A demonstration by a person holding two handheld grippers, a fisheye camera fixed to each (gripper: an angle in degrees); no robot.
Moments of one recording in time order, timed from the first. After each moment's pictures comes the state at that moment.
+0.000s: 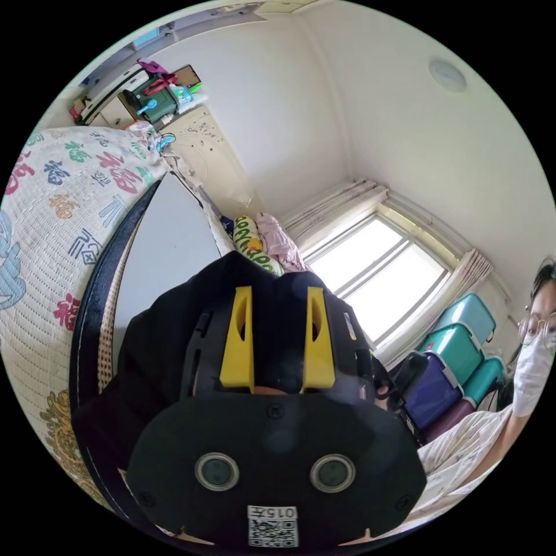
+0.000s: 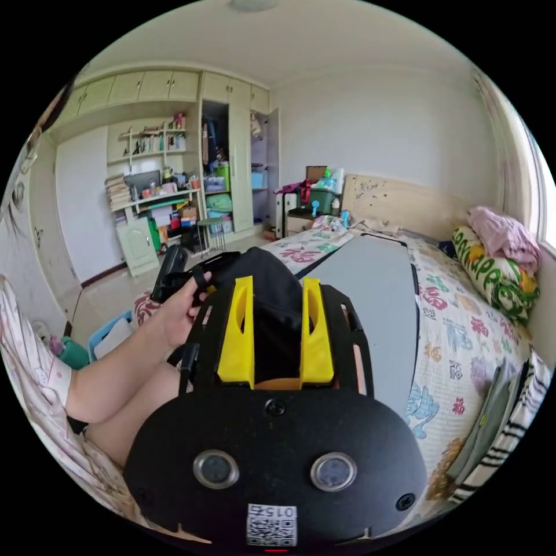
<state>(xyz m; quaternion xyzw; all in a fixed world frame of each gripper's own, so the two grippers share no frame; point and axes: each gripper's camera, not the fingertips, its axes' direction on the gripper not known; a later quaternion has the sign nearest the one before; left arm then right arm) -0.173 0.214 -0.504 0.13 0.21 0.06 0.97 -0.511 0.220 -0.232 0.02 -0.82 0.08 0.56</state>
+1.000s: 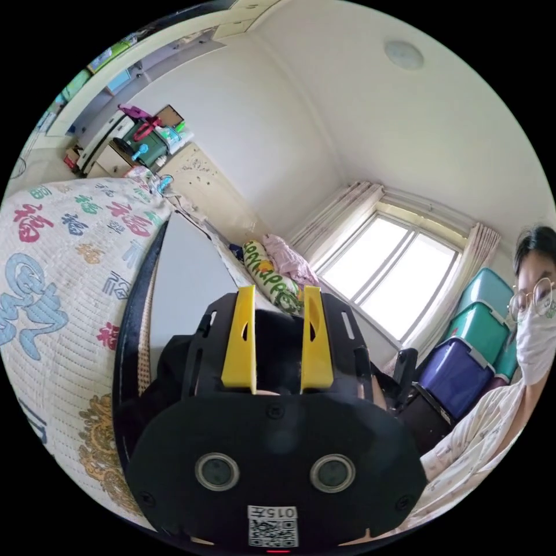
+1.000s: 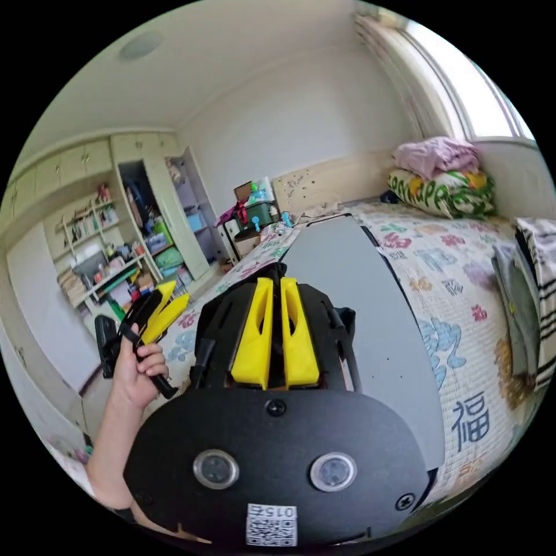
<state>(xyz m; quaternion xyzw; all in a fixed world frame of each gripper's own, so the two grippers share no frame) -0.069 0.224 -0.431 0.21 0.13 0.11 0.96 -0.599 0.304 -0.172 -0.12 -0.77 0.22 0.59</state>
